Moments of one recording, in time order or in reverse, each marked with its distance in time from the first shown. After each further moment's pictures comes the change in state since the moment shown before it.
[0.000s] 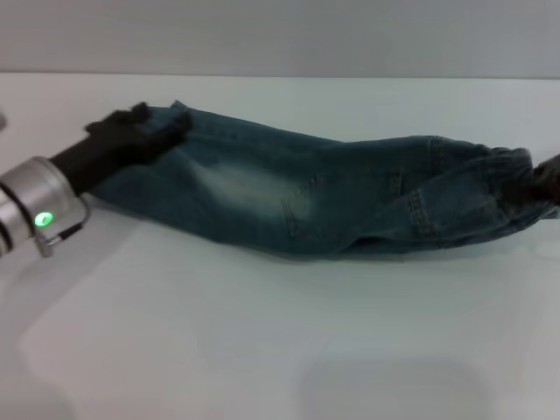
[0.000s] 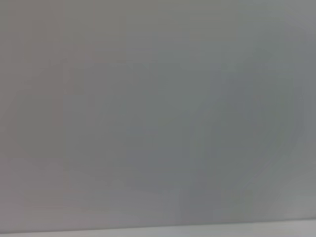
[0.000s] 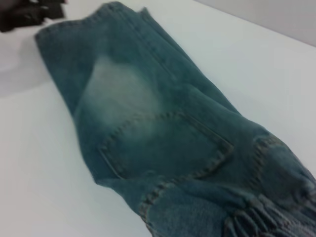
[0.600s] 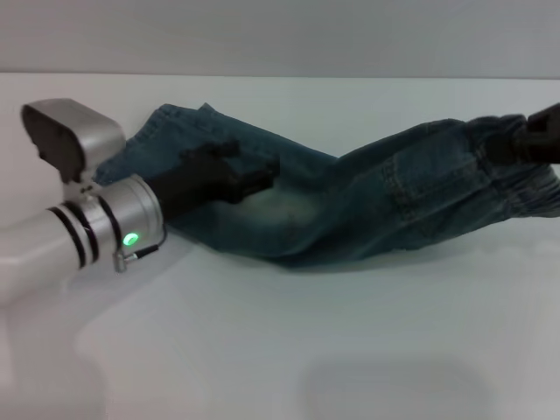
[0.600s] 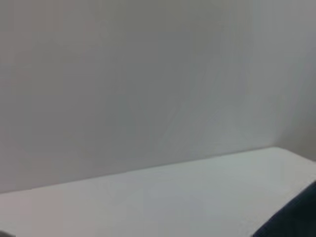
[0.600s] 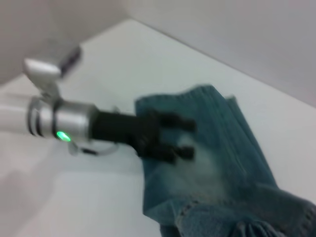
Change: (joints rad) left arm -0.152 -0.013 0.067 -0.234 0.006 -0.074 0.179; right arm 0.003 -0.011 0.083 -0.174 0.265 -0.182 0.026
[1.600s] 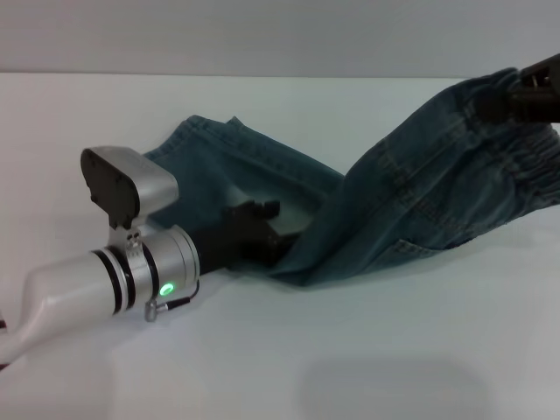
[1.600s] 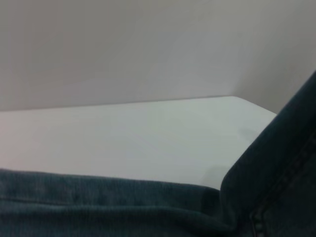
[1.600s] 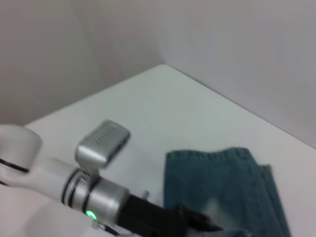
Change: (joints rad) left arm -0.052 0.000 -0.010 -0.201 0.053 -0.042 0.085; right arm 0.045 -0.027 0.052 0.020 0.131 -0.027 -0.007
